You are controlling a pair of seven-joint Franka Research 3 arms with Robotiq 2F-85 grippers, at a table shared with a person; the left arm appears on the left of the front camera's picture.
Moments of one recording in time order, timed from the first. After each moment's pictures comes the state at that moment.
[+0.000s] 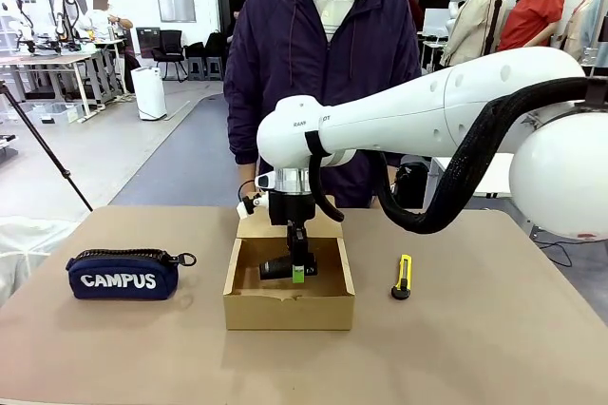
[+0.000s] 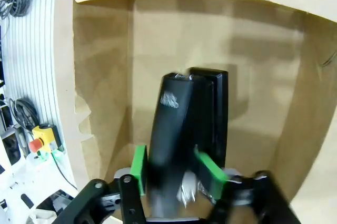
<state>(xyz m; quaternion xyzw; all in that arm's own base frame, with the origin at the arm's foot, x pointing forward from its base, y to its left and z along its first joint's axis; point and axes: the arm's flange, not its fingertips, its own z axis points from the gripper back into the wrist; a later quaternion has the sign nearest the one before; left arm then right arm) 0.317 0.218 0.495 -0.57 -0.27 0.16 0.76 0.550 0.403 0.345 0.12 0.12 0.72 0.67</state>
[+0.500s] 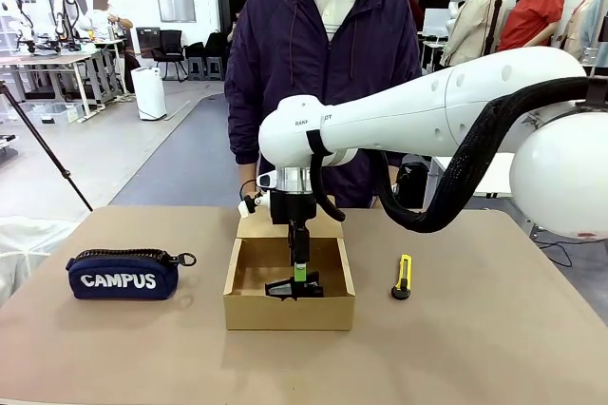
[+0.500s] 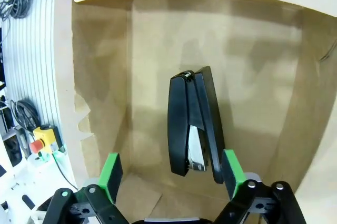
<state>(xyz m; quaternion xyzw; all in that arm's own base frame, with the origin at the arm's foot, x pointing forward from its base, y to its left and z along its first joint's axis) 0.317 0.218 0.495 -0.57 -0.27 0.16 0.76 0.552 0.401 0.345 0.13 0.12 0.72 0.67</state>
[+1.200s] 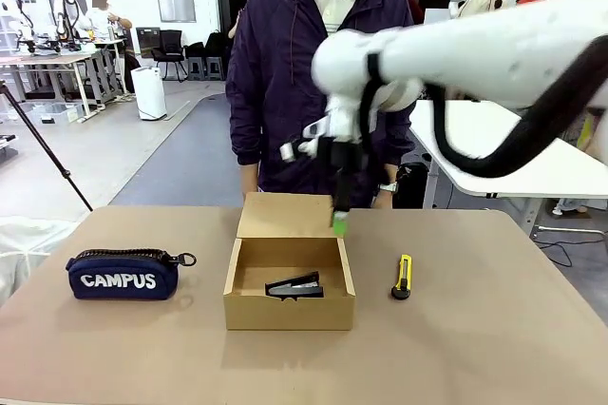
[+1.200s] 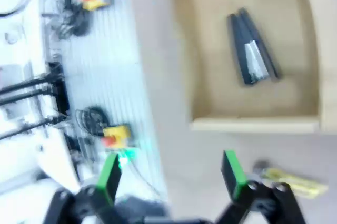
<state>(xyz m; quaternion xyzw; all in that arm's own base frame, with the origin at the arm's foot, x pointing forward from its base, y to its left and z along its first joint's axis) 0.317 0.218 0.495 -0.57 -0.27 0.16 0.76 0.531 0.268 0.479 0.25 0.14 0.60 0.75</state>
